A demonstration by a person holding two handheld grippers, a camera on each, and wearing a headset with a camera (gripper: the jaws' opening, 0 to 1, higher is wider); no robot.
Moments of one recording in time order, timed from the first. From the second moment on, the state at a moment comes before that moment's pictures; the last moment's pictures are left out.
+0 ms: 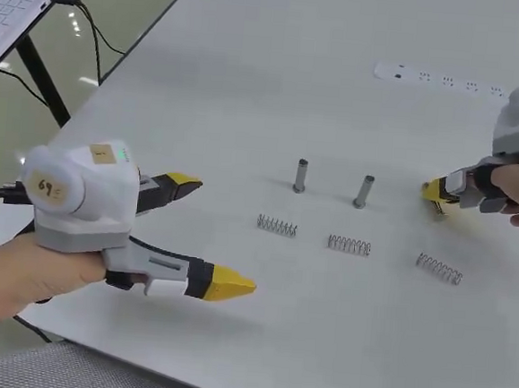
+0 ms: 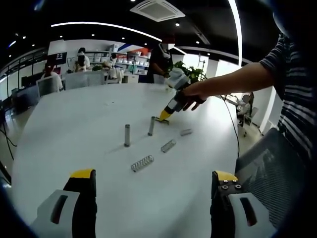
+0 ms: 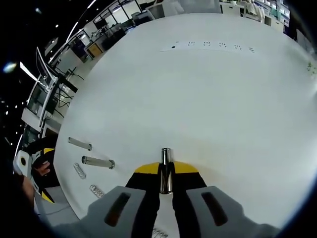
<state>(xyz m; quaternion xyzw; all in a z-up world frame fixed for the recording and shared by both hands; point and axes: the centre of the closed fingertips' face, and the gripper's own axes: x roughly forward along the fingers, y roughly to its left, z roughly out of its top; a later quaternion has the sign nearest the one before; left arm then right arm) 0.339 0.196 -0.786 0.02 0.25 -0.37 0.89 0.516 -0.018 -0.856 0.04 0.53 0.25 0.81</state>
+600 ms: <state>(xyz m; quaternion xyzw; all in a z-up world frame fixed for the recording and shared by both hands) 0.346 0.195 -0.779 0.02 0.24 -0.38 0.89 0.500 -0.023 -0.849 0.03 0.48 0.29 0.82</state>
